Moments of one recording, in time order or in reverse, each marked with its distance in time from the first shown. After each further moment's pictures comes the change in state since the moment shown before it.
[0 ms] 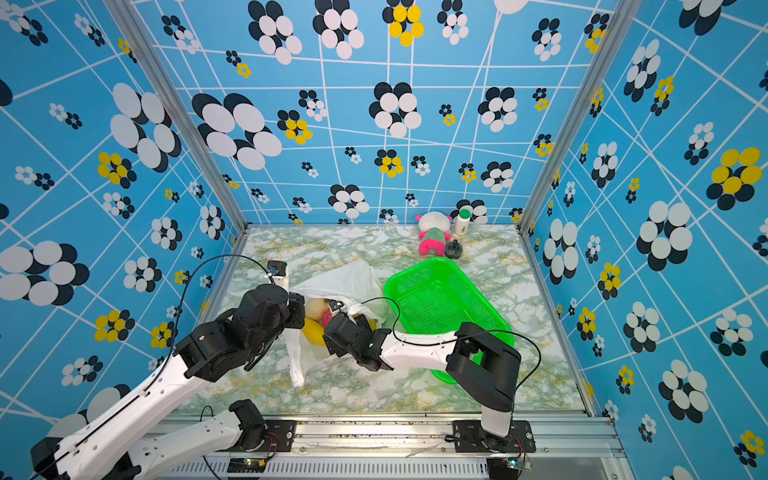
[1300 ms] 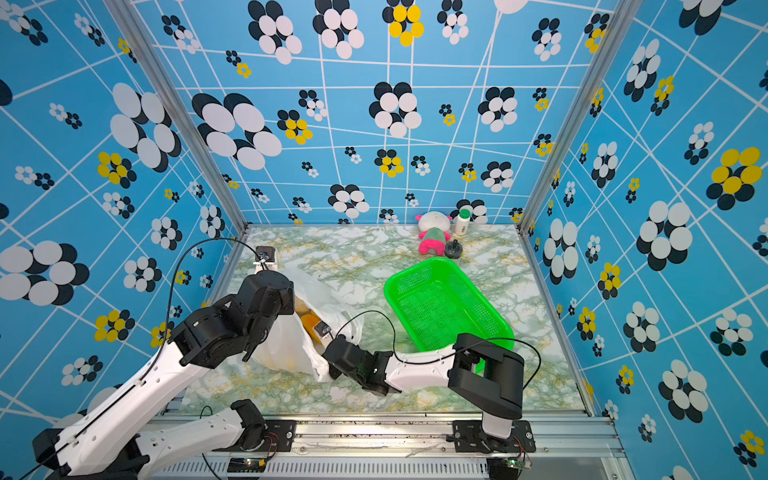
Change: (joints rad) left arm 0.019 0.106 0.197 -0.122 -0.233 0.054; right arm 0.123 -0.052 -0.183 0.350 -0.117 -0.130
